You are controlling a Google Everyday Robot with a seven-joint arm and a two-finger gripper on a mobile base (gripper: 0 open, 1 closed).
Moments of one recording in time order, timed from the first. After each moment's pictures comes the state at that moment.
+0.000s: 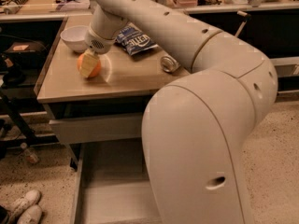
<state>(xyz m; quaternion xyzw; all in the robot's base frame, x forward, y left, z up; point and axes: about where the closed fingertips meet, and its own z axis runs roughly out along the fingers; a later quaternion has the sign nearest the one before) 0.707 0.186 0.839 -0.65 0.70 0.15 0.24</state>
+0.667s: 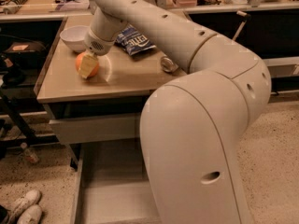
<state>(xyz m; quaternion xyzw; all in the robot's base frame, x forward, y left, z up) 0.711 0.191 0.832 -0.65 0.70 0.16 0.24</state>
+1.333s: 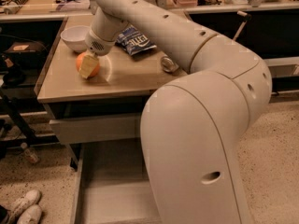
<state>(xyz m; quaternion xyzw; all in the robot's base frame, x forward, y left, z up) 0.711 0.191 0.832 -0.65 0.70 0.16 0.24</state>
